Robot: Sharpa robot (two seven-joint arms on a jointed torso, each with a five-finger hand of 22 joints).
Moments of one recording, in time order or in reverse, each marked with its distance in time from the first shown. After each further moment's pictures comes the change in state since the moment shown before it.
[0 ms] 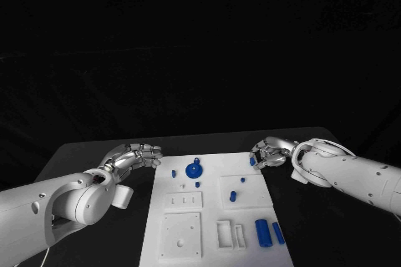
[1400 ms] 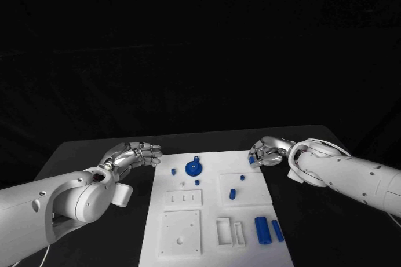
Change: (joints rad) left arm -0.003 0.002 -0.001 -0.009 0.000 0.006 -0.002; left_hand 0.000 0.000 0.000 0.000 0.000 0.000 0.000 0.000 0.000 0.000 0.000 -0.004 0.000 0.000 0.000 0.000 0.000 0.000 0.000 0.000 0.000 0.000; right arm -0.016 0.021 0.004 -0.013 -0.017 -0.028 0.014; right_hand -0.017 0.043 0.242 0.031 -0.294 0.148 -0.046 0.058 0.004 0.010 -0.030 0.000 -0.009 0.007 -0.035 -0.011 0.008 0.016 0.006 -0.002 -0.004 0.000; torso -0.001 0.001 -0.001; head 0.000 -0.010
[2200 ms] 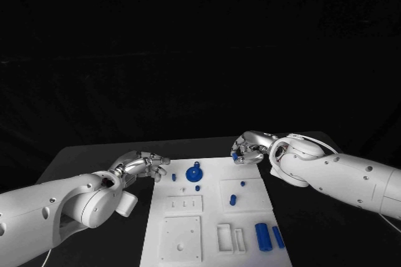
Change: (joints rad) left arm 0.005 0.028 0.003 -0.002 -0.167 0.017 -0.151; left_hand -0.095 -0.019 -0.043 0.055 -0.117 0.148 -0.065 0.031 0.022 0.310 -0.145 0.196 0.128 0.265 -0.168 0.254 0.143 0.024 0.249 -0.127 0.185 0.003; right arm 0.072 0.019 -0.003 0.242 -0.157 -0.079 -0.229; right_hand -0.008 -0.032 0.105 0.050 -0.010 0.036 -0.035 0.017 0.000 0.041 -0.027 0.000 0.000 0.022 -0.021 0.004 0.014 0.000 0.038 -0.023 0.012 0.000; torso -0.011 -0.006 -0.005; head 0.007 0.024
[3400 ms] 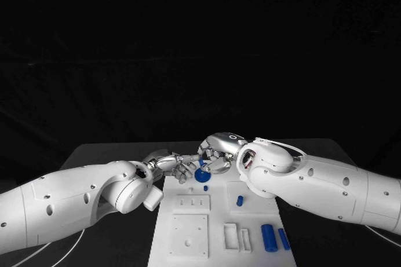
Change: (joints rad) left arm 0.020 0.108 0.001 -0.014 -0.105 0.003 -0.203; left_hand -0.153 -0.110 0.018 0.196 -0.105 0.036 0.003 -0.027 -0.004 -0.101 0.008 0.052 0.091 -0.063 0.010 0.040 0.016 -0.007 -0.047 -0.011 0.028 0.000; right arm 0.012 0.166 -0.027 0.165 -0.161 -0.042 -0.132; right_hand -0.010 -0.040 0.025 0.034 0.023 0.000 0.000 0.011 0.002 0.004 -0.003 0.000 0.003 0.005 -0.001 0.000 0.007 0.000 0.011 -0.003 0.000 0.000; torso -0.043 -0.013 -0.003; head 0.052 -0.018
